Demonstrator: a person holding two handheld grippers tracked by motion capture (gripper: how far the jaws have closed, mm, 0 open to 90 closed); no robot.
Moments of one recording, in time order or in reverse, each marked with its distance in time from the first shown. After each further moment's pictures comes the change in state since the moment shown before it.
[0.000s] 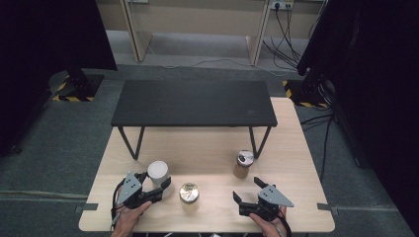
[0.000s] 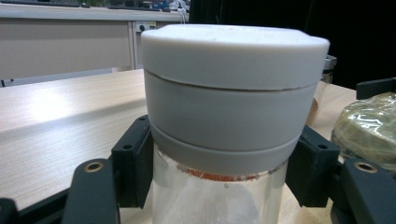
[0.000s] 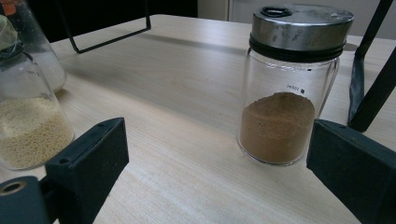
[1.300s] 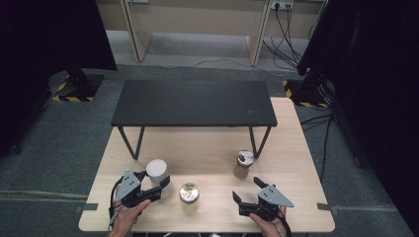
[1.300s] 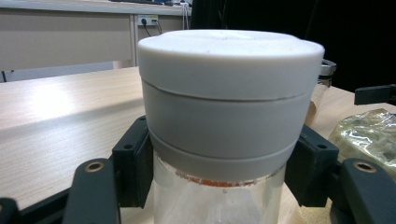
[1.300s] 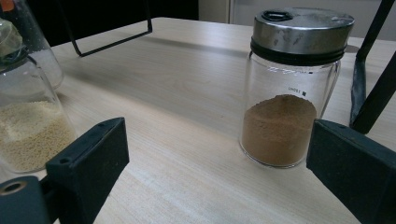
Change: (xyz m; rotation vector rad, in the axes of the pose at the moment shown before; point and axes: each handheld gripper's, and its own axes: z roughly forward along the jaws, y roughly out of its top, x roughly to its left) left arm 0.000 0.012 -0.005 0.028 0.012 -0.022; right arm 0.000 0.001 0.000 -0.009 0.005 0.007
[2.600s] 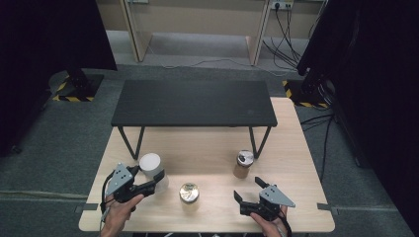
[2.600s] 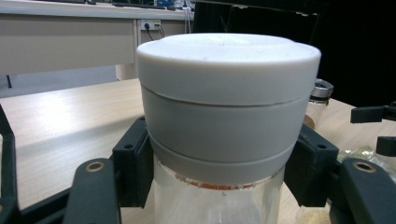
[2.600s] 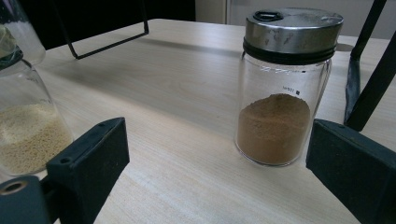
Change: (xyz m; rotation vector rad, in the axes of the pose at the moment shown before) left arm 0.009 0.035 -0.011 -0.003 0.003 -0.005; right arm -0.002 0.000 -0.001 -0.003 -0.010 0.009
